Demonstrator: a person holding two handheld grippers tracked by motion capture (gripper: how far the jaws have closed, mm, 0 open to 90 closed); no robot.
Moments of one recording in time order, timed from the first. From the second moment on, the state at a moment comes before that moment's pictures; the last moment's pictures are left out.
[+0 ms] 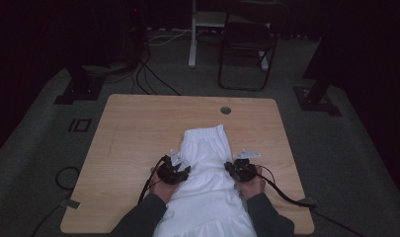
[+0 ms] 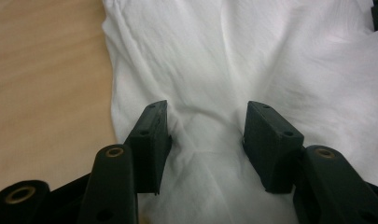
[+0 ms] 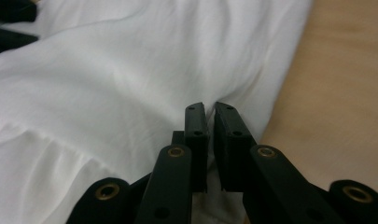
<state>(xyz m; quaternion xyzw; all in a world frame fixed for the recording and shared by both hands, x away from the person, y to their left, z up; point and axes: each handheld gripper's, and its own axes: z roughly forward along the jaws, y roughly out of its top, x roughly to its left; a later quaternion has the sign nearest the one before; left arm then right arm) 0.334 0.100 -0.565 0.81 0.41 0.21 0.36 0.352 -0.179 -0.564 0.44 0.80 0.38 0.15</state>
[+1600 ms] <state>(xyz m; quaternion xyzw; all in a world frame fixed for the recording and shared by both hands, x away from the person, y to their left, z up) 0.392 0.110 -0.540 0.79 0.45 0.15 0.38 0.417 -0.143 -0.566 0.45 0.78 0.42 0.13</state>
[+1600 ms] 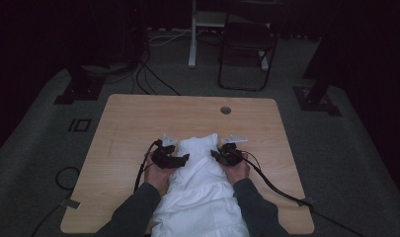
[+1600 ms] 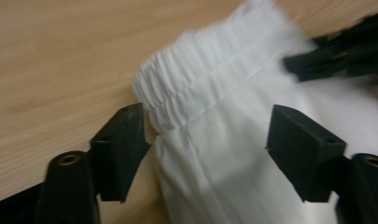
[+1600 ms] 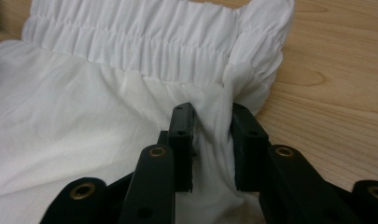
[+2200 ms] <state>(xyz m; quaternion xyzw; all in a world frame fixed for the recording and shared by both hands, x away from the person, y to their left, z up) 0.404 0.101 -0.563 0.79 0.46 0.21 0.35 0.415 -0.143 -0.567 0.45 0.77 0.42 0.14</state>
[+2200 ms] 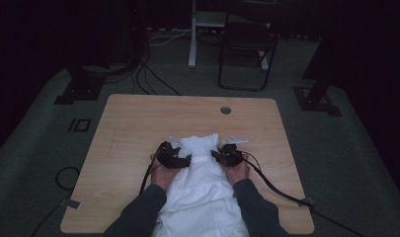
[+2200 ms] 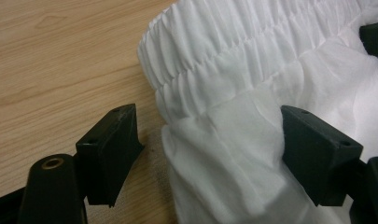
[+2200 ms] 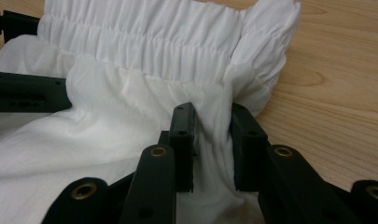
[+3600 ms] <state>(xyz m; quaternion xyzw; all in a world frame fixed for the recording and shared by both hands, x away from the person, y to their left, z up) 0.428 0.105 -0.526 0.80 0.44 0.16 0.38 0.444 -0.149 -0.542 0.44 0.78 0.42 0.12</state>
